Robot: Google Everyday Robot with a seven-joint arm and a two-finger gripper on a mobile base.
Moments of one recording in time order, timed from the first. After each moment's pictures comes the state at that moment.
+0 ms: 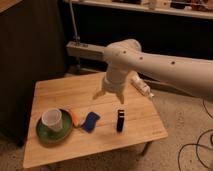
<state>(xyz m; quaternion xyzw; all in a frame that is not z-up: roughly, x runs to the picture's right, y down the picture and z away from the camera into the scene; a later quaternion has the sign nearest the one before) 0.031 0.051 0.656 -0.30 0.18 0.72 0.60</state>
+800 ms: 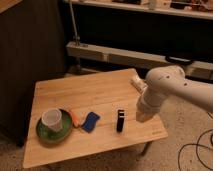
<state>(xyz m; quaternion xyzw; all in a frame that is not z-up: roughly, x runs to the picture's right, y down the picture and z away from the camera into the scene) 0.178 0.144 0.686 -0.24 0.25 0.77 0.53</state>
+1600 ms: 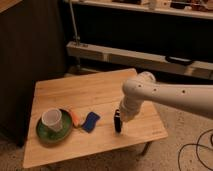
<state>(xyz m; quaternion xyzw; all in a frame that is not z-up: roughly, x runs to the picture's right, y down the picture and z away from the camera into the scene) 0.035 0.144 0.746 -0.29 0.18 0.73 0.60</state>
